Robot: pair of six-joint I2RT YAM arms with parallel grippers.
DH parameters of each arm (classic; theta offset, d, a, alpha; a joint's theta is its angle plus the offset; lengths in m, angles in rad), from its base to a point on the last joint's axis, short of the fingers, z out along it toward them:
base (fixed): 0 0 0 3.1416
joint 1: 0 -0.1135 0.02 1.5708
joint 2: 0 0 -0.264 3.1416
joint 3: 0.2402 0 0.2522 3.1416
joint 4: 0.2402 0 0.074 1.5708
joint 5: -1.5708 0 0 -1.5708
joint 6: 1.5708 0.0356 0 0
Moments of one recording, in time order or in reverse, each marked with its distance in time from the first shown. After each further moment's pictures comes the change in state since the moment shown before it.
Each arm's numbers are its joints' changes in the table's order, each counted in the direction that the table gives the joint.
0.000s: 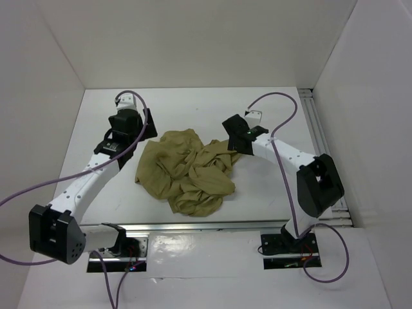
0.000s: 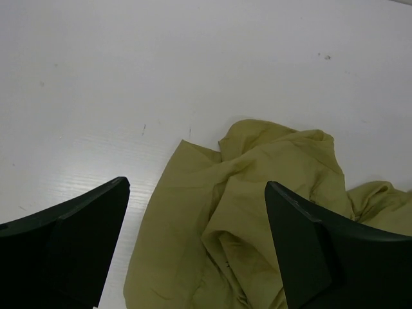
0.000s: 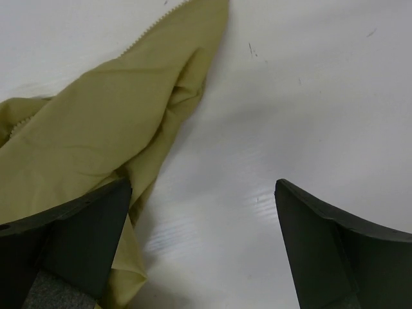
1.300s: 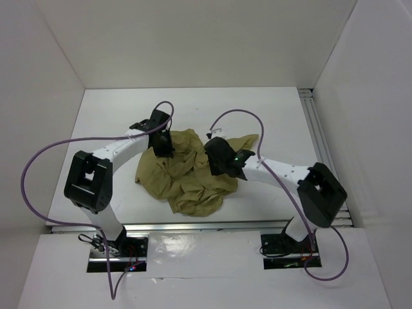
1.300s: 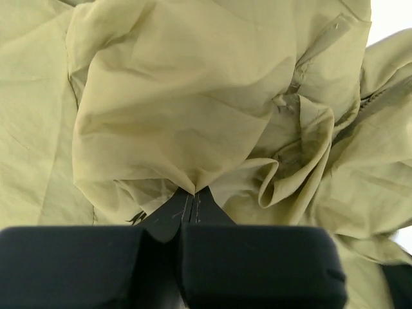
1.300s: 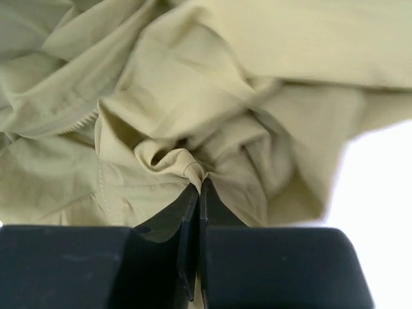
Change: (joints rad) left arm 0.084 0.486 0.234 0.339 -0.373 -0.236; right arm -0.267 -0.042 -0.182 -0.322 0.374 -0.235
